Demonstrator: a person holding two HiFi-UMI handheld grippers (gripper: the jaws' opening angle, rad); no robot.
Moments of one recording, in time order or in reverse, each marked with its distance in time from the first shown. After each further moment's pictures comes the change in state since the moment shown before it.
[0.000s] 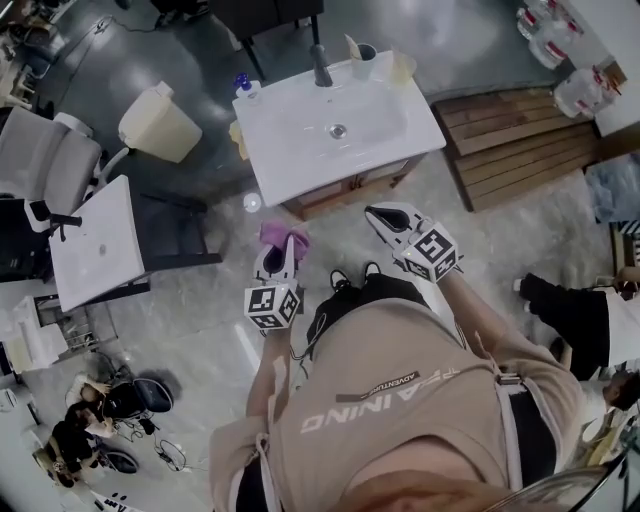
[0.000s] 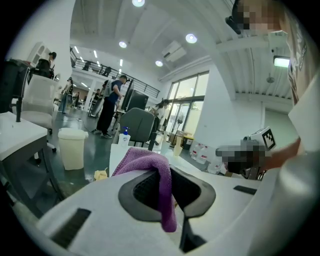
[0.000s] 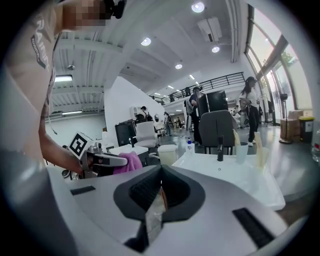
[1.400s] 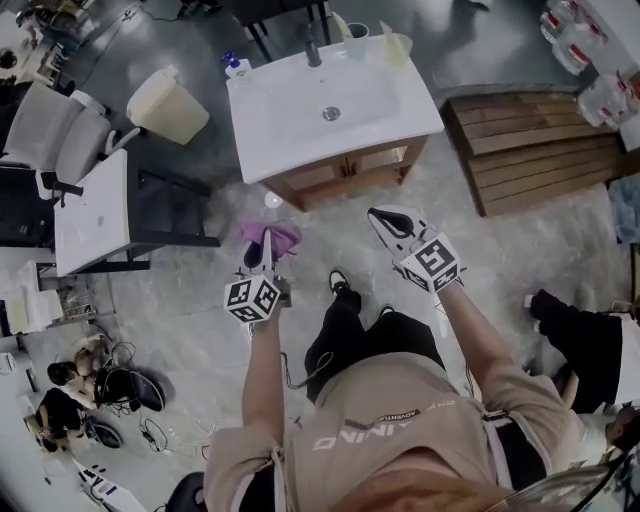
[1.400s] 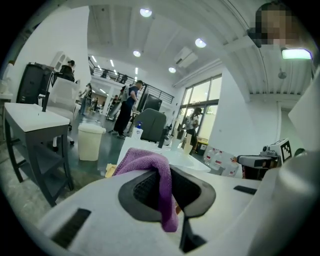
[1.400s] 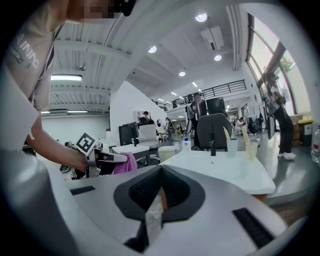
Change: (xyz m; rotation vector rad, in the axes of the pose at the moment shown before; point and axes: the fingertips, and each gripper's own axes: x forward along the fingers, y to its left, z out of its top) left arm -0.013 -0.024 -0.076 -0.079 -0.077 0.178; right arm -0.081 -0.015 -0.078 -0.059 -0.085 0.007
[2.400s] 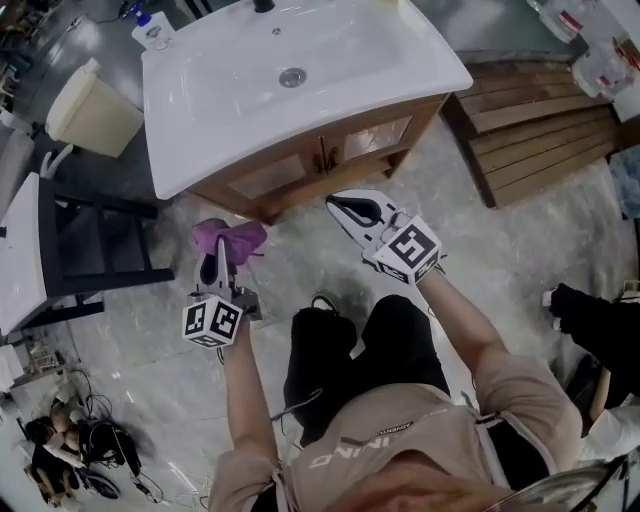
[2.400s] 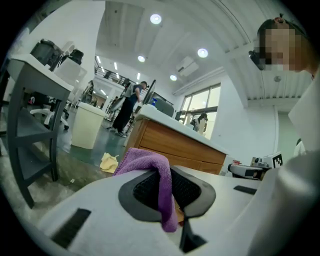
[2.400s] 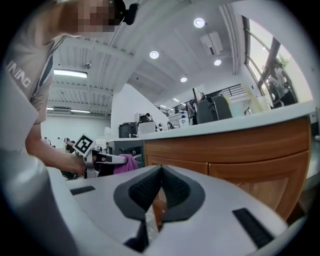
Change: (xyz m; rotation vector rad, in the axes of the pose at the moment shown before) left arm 0.133 0.128 -0.176 -0.039 -0.118 -0.066; right arm 0.150 -0.063 -0.217 -0.025 -0.103 0.027
